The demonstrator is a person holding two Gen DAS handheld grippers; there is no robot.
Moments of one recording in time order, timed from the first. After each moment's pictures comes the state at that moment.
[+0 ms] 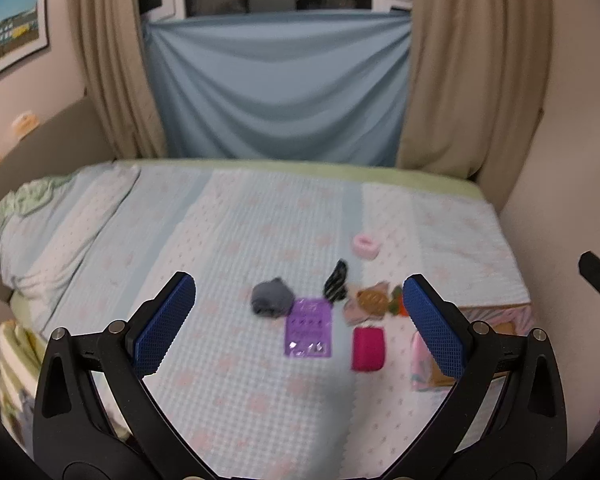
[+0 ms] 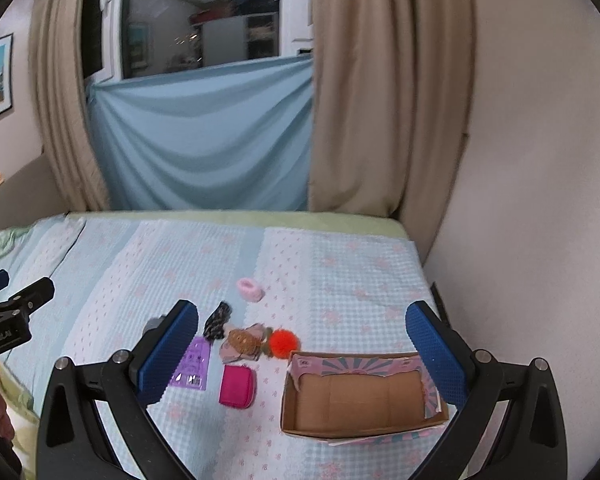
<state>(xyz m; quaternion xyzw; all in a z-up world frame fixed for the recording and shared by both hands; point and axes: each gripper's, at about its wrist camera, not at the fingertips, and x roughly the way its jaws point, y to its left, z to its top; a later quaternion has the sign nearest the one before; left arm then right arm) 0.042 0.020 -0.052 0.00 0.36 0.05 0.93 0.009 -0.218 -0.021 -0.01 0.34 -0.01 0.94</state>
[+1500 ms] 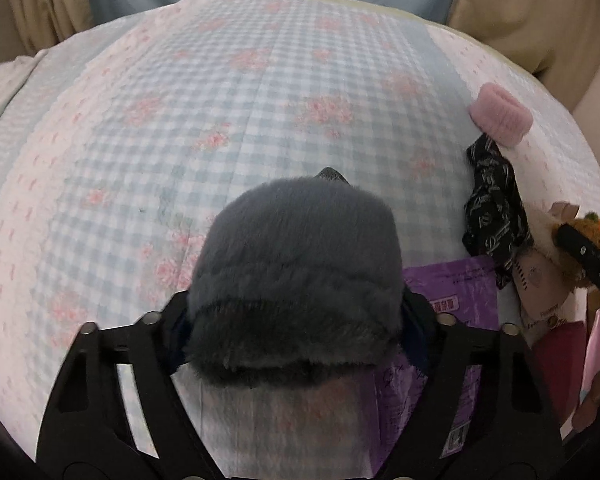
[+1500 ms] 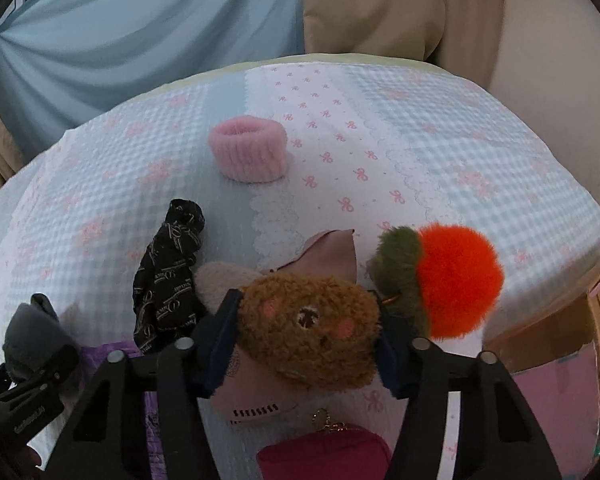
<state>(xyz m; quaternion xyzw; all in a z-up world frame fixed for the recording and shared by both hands) 0.292 0.131 -0.491 -0.03 0.51 -0.03 0.86 0.235 -0.108 -0.424 0.08 0.46 -0.12 0.88</state>
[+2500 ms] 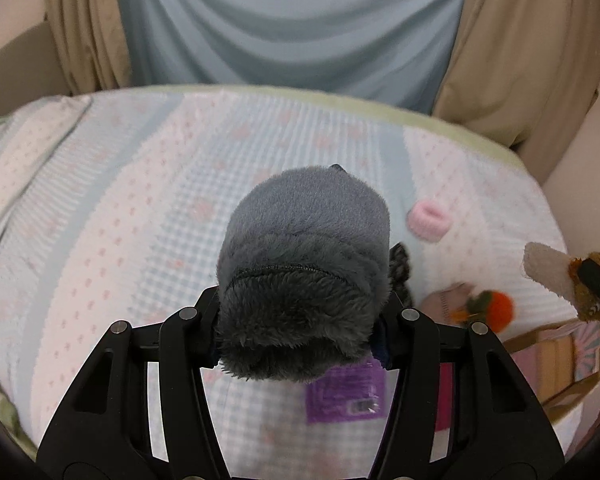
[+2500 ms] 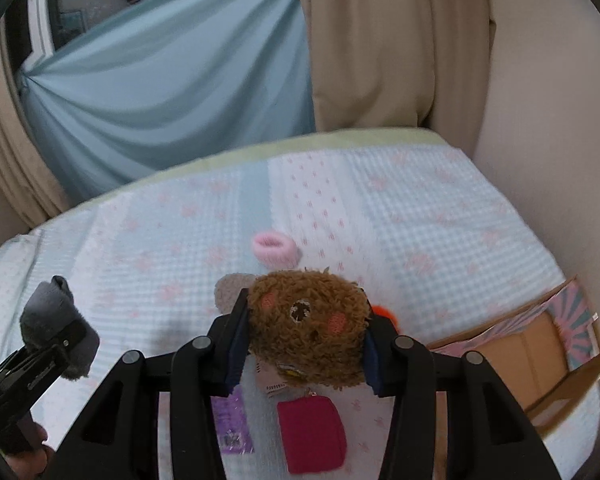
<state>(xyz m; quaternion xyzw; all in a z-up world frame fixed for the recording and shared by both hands) 0.244 0.126 -0.299 -0.06 0.43 0.01 0.90 0.174 -0.127 -0.234 0.09 0.40 -0.08 0.91</state>
